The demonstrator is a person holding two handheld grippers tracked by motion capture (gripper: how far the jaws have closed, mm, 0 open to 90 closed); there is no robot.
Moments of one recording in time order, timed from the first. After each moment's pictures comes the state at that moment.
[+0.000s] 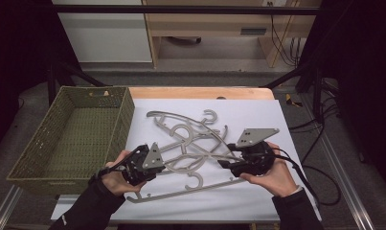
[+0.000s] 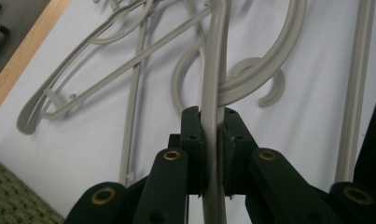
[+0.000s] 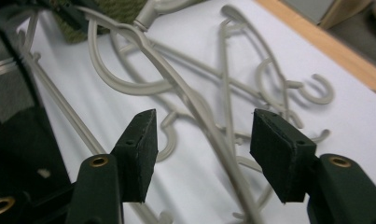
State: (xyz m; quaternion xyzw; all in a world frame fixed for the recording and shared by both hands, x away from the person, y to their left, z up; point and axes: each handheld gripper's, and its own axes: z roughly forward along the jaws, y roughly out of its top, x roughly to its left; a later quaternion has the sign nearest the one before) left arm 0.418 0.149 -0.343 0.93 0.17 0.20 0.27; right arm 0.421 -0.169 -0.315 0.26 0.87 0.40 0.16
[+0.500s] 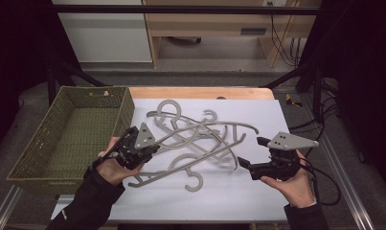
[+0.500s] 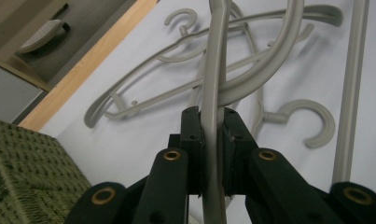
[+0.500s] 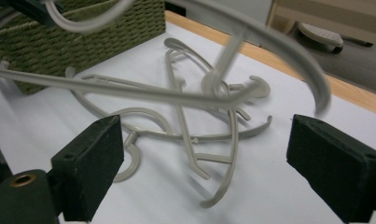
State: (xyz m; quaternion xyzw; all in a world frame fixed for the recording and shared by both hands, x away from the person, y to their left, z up) left arm 0.435 0.161 -0.308 0.89 0.25 0.25 0.30; right arm 0.404 -0.222 -0.328 0.35 0.78 0.47 0.21
